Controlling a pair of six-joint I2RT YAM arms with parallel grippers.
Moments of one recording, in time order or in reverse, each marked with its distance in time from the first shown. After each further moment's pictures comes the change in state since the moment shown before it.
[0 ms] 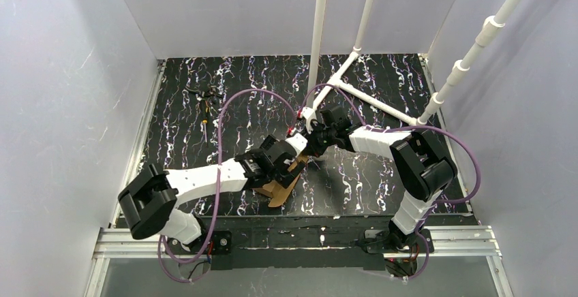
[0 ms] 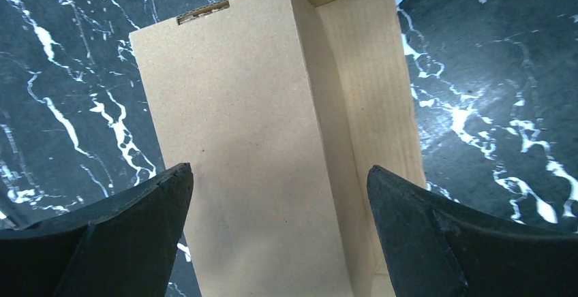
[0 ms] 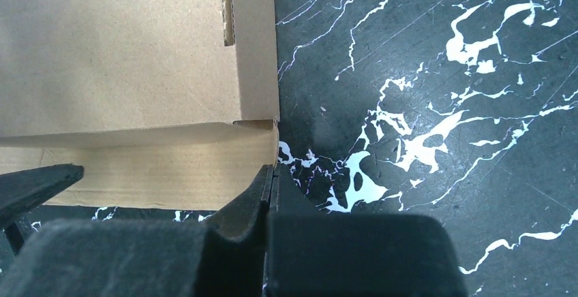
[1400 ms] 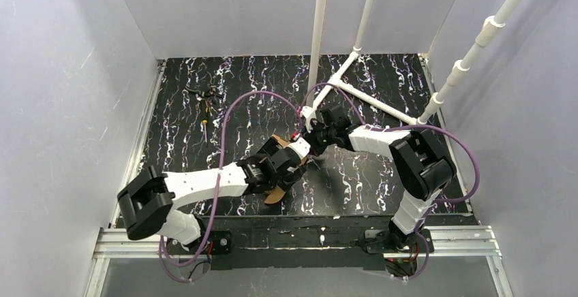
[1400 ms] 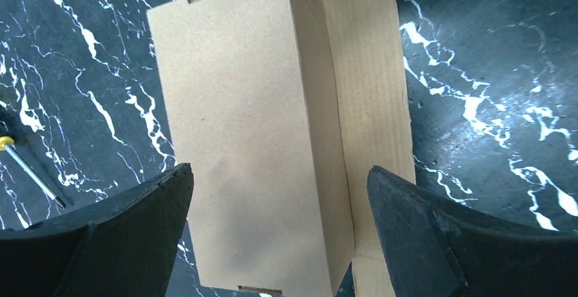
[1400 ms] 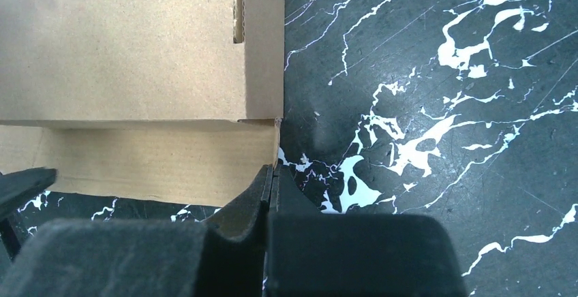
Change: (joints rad) left arm -0.096 0.024 0.010 -0.043 -0.183 0.029; right arm 0.000 0.008 0.011 0.000 0.003 0.000
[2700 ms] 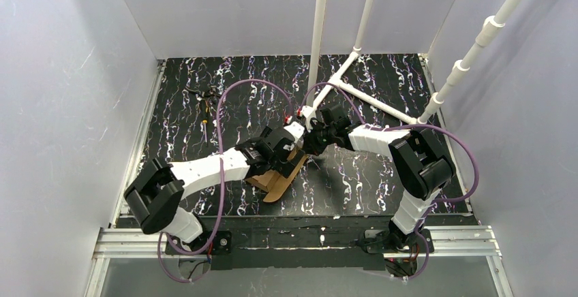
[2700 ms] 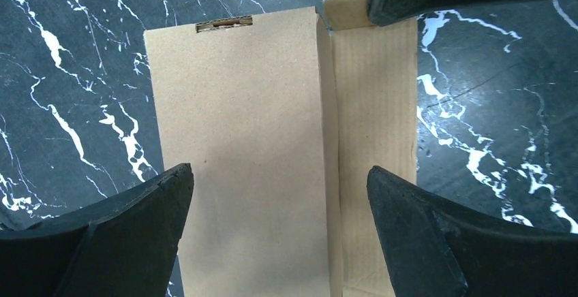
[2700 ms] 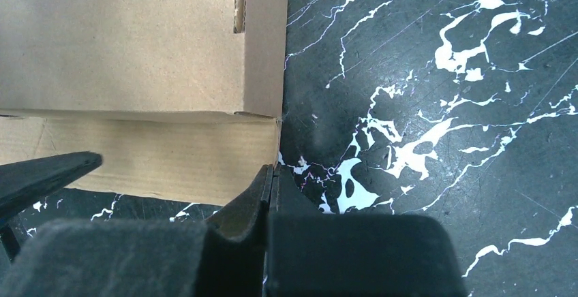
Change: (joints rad) left arm 0.175 0.067 0.077 0.021 0.207 -0.025; right arm -0.002 0.008 0.007 0.000 -0.003 0.000
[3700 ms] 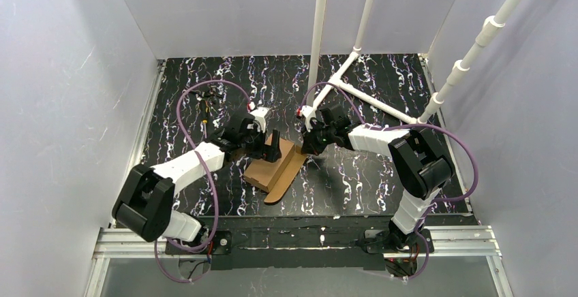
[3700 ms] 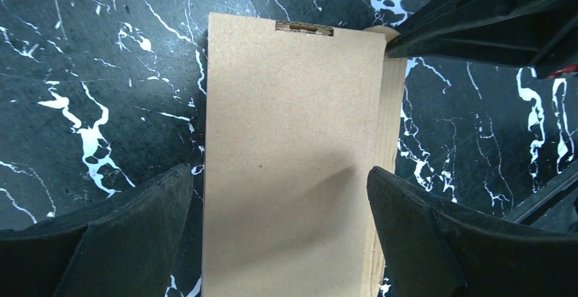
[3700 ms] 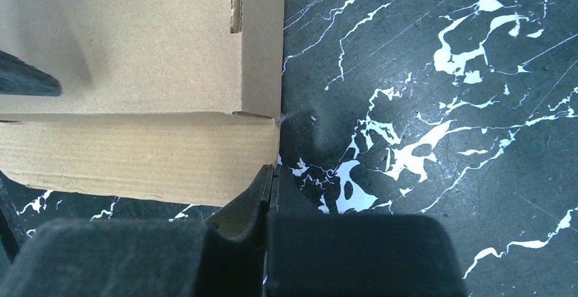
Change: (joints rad) left arm 0.367 -0.110 -0.121 0.127 0.529 -0.174; right arm 0.000 0.005 0.006 0.000 -0.001 0.000
